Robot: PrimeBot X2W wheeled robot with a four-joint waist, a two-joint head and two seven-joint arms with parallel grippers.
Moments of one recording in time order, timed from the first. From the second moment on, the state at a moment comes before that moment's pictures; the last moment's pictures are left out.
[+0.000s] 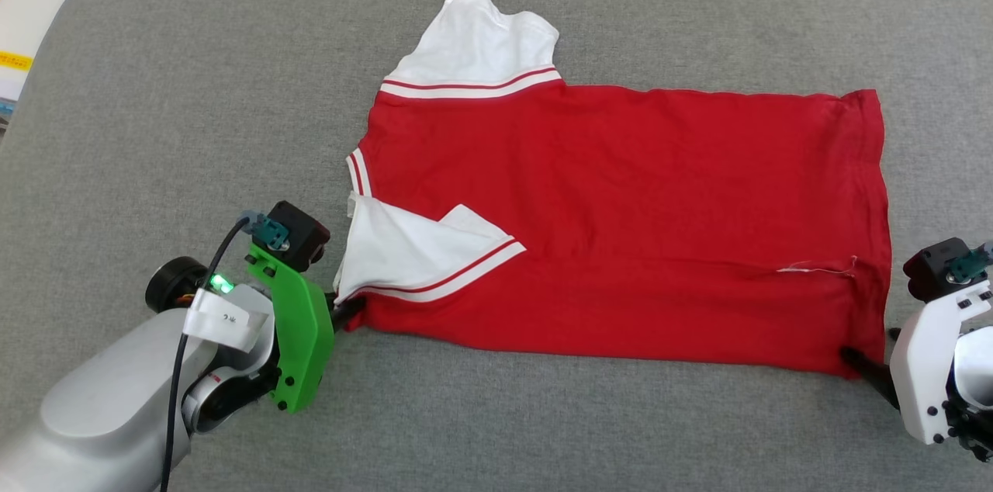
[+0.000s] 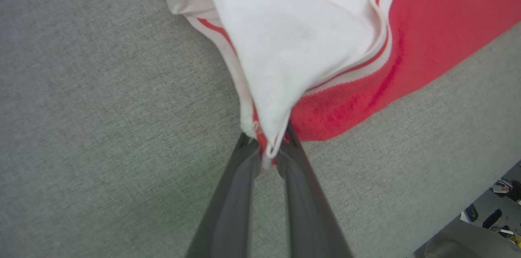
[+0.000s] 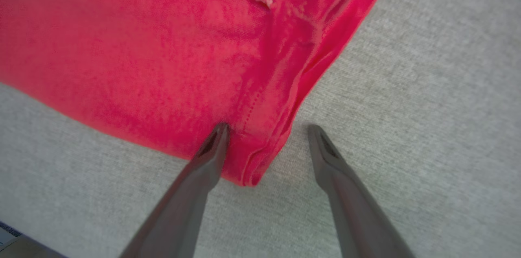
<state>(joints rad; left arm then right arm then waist) -0.67 0.73 -1.02 0.23 -0.98 -0.13 0.36 -0.23 -0.67 0.41 0.20 0.66 0.13 0.67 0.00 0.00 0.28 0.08</state>
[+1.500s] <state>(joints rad) -0.43 0.83 -1.05 0.14 -1.06 -0.02 0.28 0.01 -0.55 0.18 0.12 0.63 0.13 0.47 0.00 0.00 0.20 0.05</state>
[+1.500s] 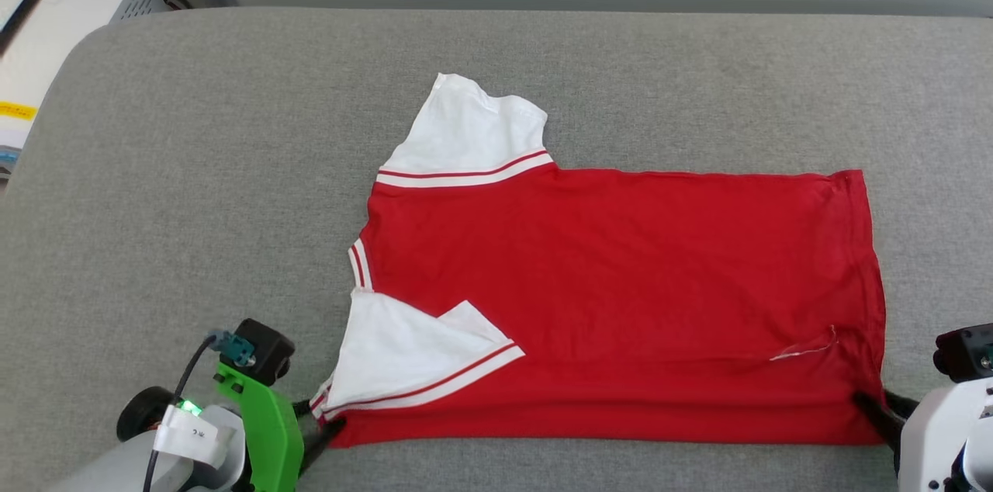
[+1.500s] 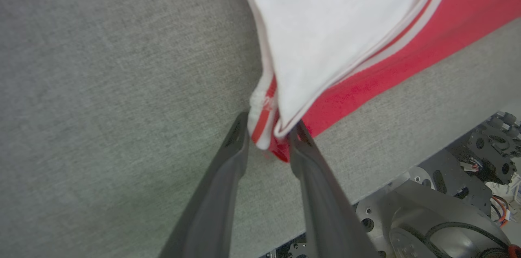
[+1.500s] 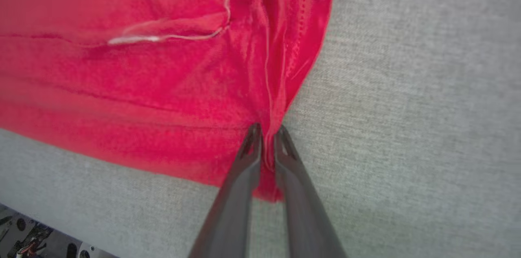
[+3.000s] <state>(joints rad) -1.31 0.68 -0.92 0.44 -1.04 -0.12 0.74 -0.29 -0.22 0.08 -0.17 0.28 0.13 -0.12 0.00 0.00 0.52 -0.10</state>
